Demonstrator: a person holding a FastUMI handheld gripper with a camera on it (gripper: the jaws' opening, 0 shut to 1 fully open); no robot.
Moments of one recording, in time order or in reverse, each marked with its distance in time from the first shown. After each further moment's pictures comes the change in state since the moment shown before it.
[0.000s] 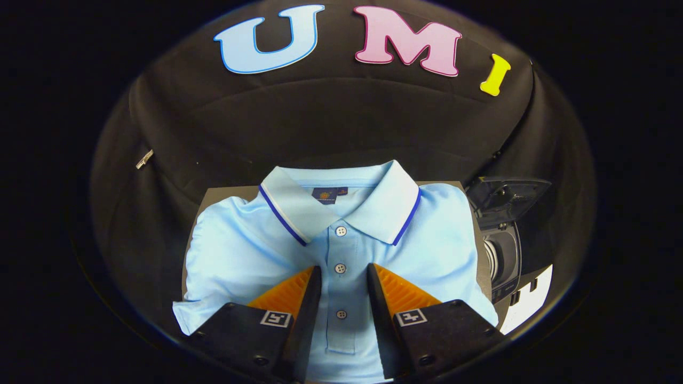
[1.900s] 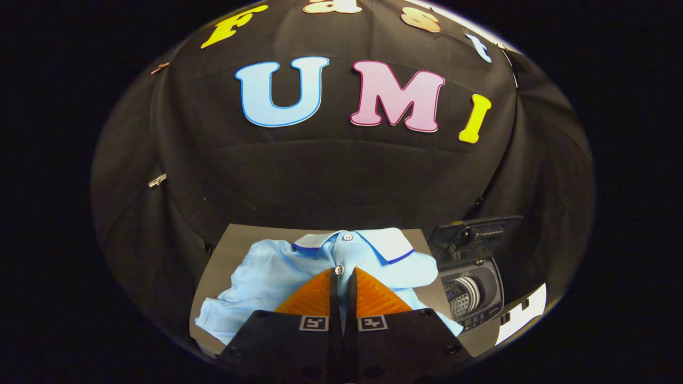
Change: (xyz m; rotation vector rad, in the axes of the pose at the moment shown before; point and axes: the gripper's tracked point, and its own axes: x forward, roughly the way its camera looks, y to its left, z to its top) arm -0.090 -0.013 0.052 -0.043 -0.356 -0.031
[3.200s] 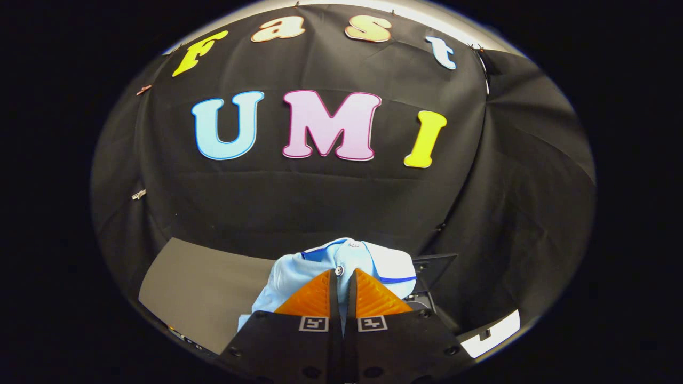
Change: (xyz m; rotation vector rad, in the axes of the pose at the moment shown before) arm -0.014 -0.260 0.060 -0.017 -0.125 -0.050
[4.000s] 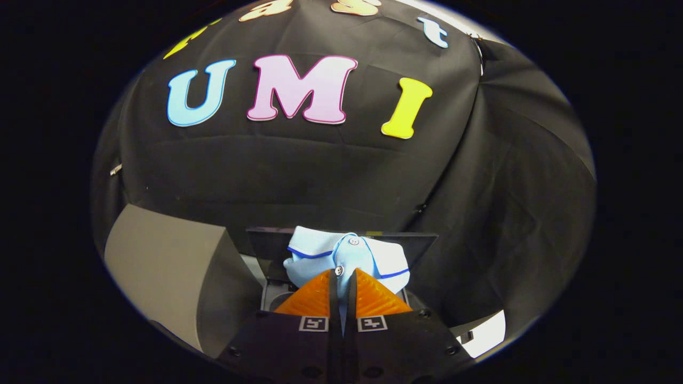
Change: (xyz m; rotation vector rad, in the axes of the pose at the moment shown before) arm 0.066 -0.082 -0.082 -0.064 0.133 -0.086
